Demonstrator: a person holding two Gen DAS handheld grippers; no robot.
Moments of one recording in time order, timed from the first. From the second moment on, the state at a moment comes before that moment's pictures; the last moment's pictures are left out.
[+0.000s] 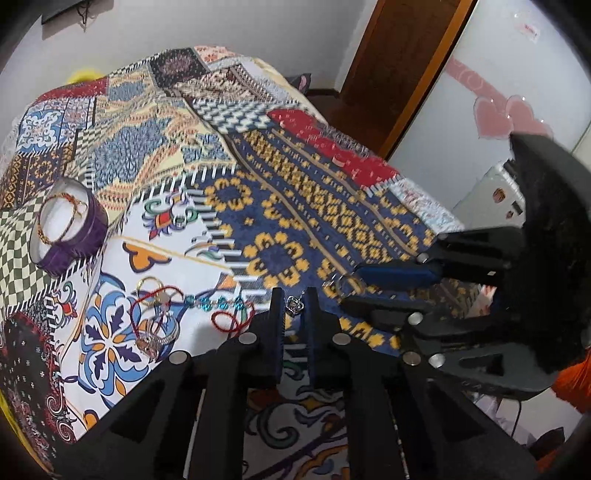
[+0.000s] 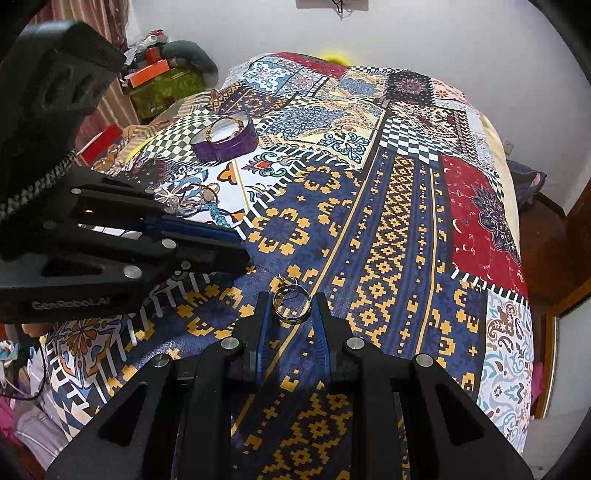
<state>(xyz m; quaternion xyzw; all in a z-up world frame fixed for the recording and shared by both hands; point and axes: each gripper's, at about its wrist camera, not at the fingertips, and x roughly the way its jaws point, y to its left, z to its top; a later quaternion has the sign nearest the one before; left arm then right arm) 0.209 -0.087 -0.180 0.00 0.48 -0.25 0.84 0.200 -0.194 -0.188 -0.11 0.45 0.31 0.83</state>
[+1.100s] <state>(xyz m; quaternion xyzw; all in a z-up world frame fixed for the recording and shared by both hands) 0.183 0.058 -0.111 -0.07 0.38 -0.12 0.91 0.212 -0.118 -0.129 -0.11 0.40 0.34 0.85</state>
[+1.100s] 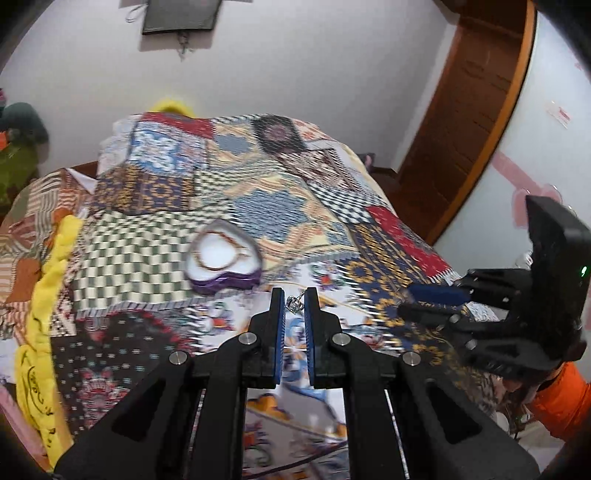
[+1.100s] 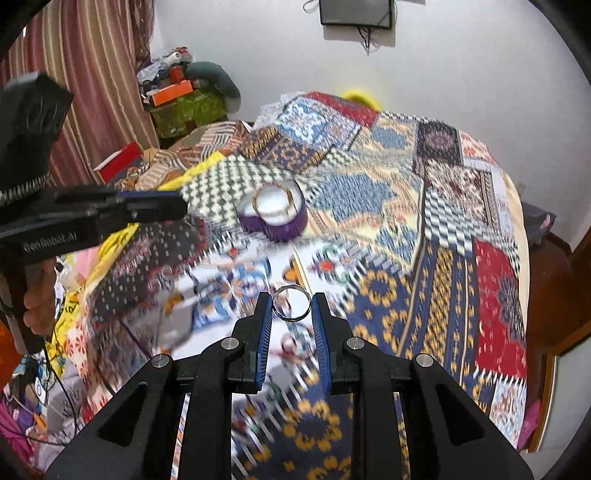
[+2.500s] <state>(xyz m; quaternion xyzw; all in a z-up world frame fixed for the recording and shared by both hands) 0.310 0.120 -0.206 -0.06 0.43 -0.09 0.89 0.358 0.011 -0.180 -0.14 0.47 0.37 0.79</state>
